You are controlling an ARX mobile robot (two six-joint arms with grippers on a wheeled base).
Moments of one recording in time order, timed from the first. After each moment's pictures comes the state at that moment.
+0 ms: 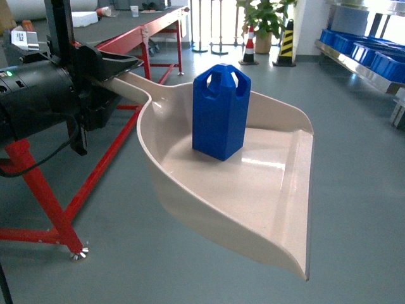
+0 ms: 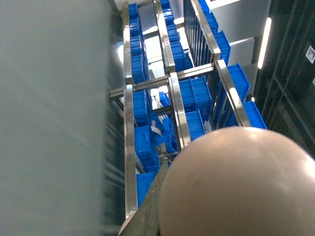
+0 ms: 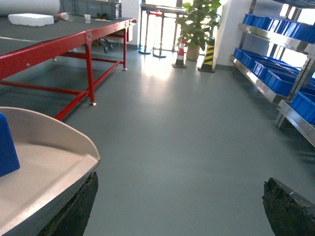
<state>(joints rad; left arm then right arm) -0.17 1.89 0.76 1.19 0.38 -1.30 0.23 0.72 0.30 0.36 0.23 -0.06</state>
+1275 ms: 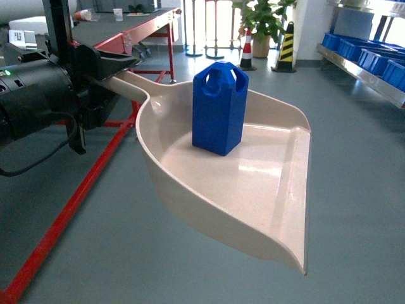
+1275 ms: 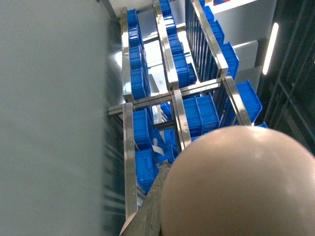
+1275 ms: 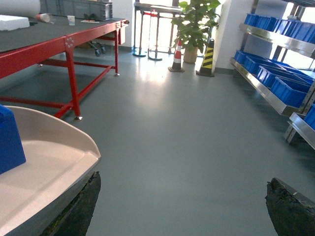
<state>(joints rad) -0.16 1.89 0.76 1.19 0.38 -1.30 0.23 0.73 0.30 0.36 0.23 -0.06</state>
